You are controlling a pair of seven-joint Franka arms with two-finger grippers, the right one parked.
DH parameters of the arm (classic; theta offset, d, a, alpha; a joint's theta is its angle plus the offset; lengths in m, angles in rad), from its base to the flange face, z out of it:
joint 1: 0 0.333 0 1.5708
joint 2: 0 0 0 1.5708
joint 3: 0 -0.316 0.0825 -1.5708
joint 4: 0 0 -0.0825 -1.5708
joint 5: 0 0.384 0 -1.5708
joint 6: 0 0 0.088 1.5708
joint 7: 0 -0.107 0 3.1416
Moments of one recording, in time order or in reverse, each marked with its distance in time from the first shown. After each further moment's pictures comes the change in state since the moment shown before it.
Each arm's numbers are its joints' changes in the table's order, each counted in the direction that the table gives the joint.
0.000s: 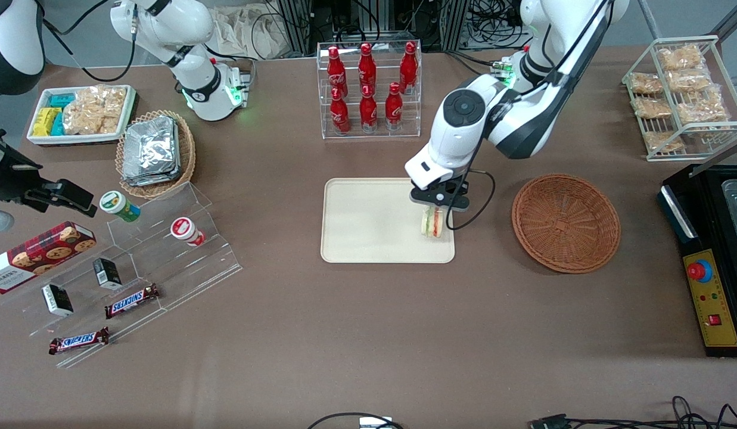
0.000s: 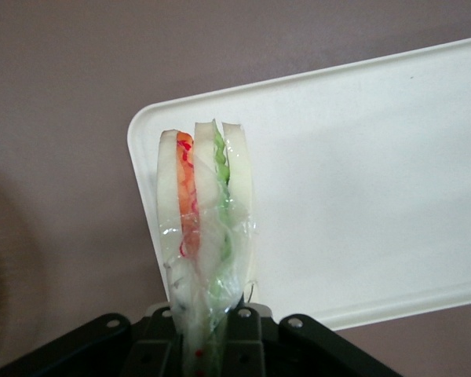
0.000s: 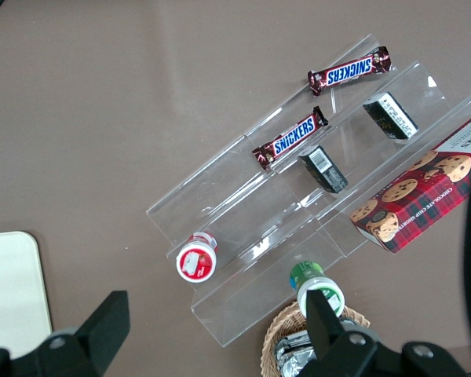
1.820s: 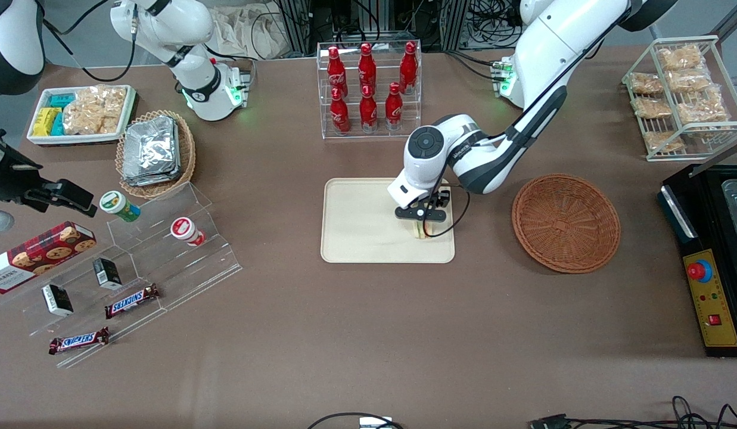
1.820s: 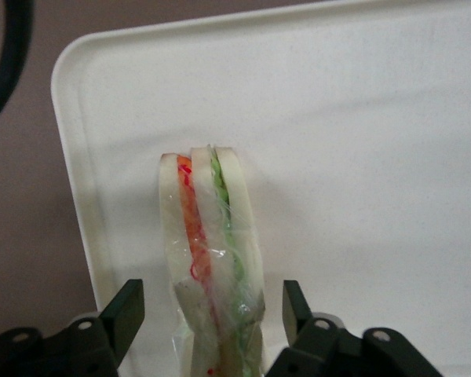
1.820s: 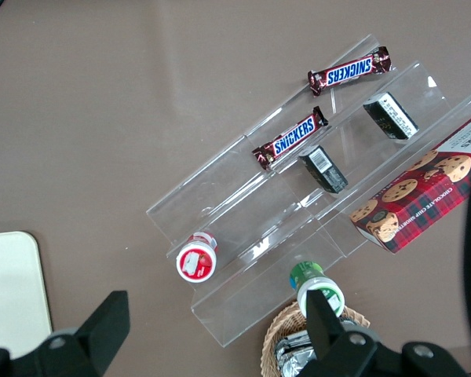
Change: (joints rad) arm -0.061 -0.247 -0.002 0.065 0.266 -0.017 0.336
